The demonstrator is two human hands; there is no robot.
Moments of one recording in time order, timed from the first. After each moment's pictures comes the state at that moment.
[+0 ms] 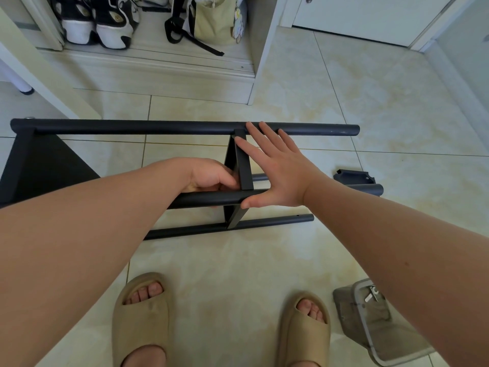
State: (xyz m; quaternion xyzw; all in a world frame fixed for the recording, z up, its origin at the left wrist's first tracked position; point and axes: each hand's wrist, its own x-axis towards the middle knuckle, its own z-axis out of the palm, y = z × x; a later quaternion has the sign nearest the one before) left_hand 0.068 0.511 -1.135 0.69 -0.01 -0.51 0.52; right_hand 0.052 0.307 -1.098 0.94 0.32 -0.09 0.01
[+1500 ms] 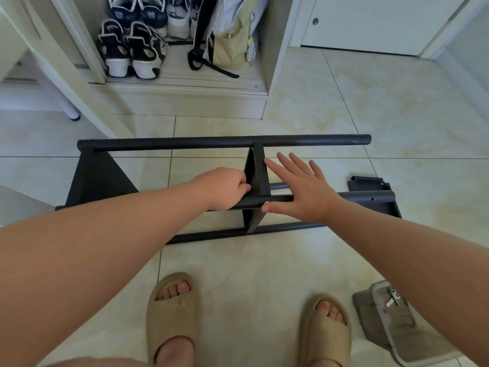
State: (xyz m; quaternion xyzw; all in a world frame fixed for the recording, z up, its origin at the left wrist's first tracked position) left_hand 0.026 0.521 -1.097 0.94 -0.13 -0.23 0.20; right_hand 0.013 0.299 -1.101 0.96 0.19 -0.16 -0.09
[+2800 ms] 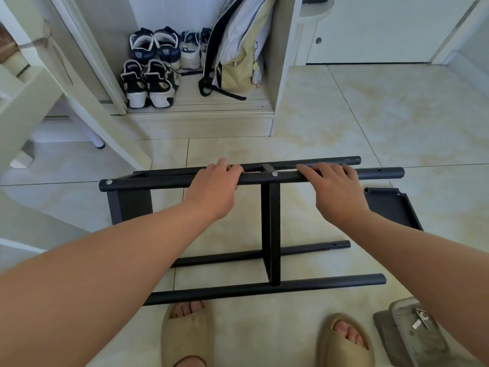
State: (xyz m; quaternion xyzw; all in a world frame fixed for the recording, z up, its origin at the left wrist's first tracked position) left_hand 0.028 0.534 -1.083 0.99 -0.13 -0.01 0.08; right_hand 0.025 0.265 -1.097 0.99 0.14 0.06 0.04
